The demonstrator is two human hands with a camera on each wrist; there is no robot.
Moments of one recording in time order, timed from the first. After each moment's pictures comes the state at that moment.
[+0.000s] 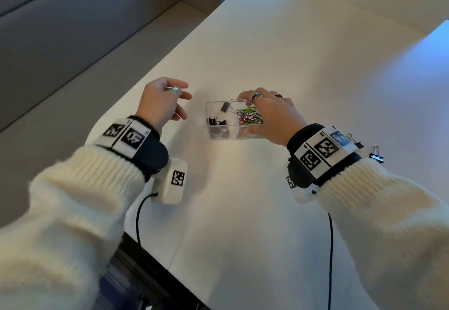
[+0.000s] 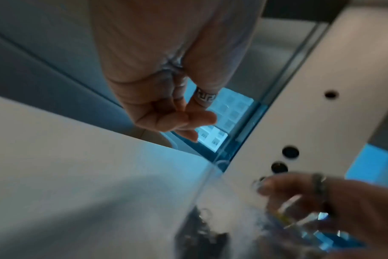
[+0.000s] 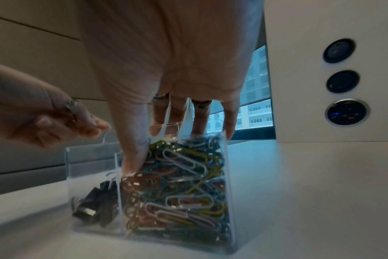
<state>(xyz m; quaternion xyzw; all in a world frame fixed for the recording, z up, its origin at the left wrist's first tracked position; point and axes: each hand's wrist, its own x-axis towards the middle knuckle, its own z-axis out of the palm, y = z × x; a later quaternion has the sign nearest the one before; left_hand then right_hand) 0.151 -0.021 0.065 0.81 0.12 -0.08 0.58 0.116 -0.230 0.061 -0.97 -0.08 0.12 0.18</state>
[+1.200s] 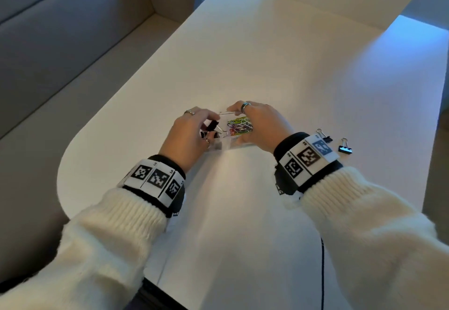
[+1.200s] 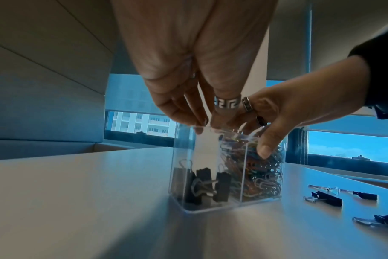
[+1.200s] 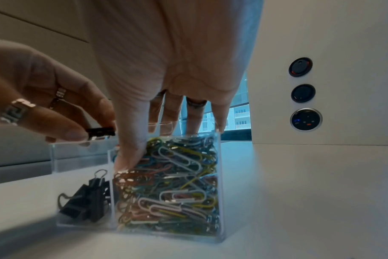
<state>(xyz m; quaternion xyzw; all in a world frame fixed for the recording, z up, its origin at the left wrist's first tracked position) 0.106 -0.092 0.047 0.91 -0.19 -0.02 0.36 0.098 -0.263 0.063 -0.97 -0.06 0.10 0.21</state>
